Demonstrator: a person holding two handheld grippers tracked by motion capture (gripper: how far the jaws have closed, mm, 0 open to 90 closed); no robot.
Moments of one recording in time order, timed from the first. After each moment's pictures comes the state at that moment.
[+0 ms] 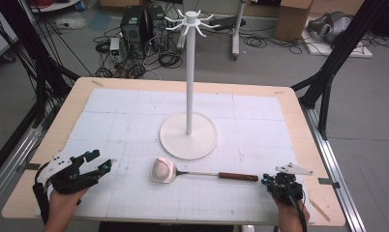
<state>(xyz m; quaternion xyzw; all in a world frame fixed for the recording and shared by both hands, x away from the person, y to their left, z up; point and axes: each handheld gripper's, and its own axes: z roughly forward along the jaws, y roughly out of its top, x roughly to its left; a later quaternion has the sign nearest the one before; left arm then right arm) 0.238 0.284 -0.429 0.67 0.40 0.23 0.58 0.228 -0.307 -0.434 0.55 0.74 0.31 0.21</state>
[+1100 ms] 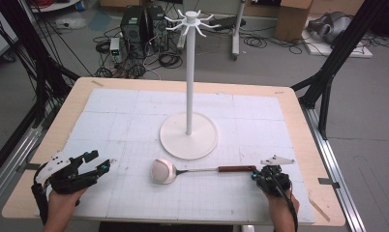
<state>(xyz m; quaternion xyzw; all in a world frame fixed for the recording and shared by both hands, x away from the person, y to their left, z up) 0.238 0.287 -0.431 0.67 0.41 0.23 0.57 0.257 -0.285 -0.434 0.52 0.78 0.29 0.20</state>
